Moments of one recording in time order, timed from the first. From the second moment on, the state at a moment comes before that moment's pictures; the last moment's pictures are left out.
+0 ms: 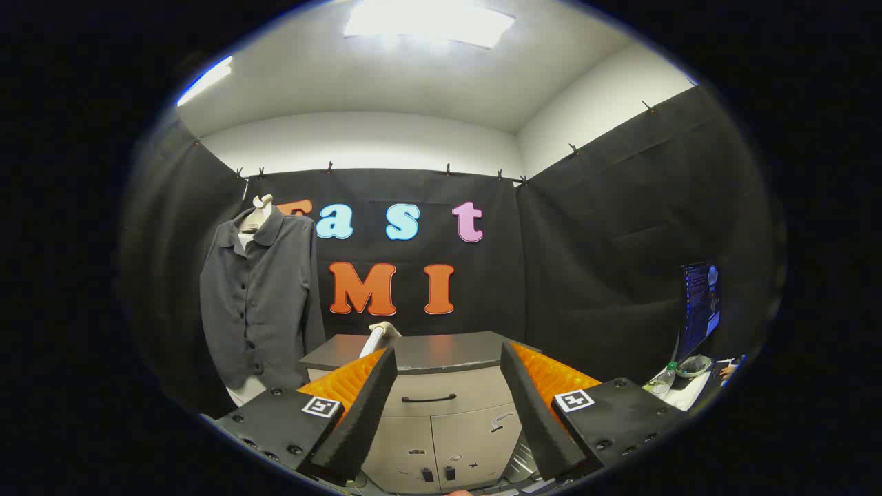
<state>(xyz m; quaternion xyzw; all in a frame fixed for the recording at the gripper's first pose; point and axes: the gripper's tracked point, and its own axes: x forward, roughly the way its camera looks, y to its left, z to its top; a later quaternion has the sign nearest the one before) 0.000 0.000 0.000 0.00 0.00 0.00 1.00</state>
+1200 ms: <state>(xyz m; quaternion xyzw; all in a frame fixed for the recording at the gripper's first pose) -0.002 0.004 0.016 0.00 -0.01 -0.01 1.00</state>
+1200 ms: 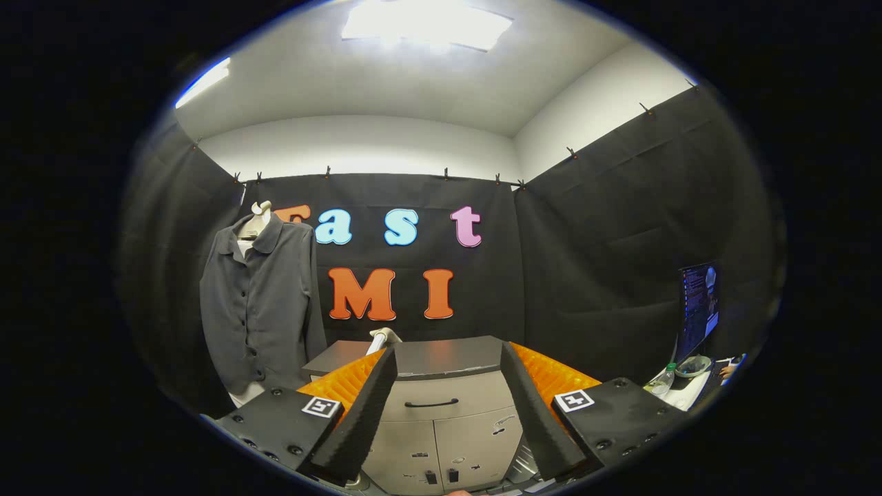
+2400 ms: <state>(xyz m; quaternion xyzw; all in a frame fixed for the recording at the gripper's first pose) 0.302 0.176 0.075 0.07 0.10 0.18 0.98</state>
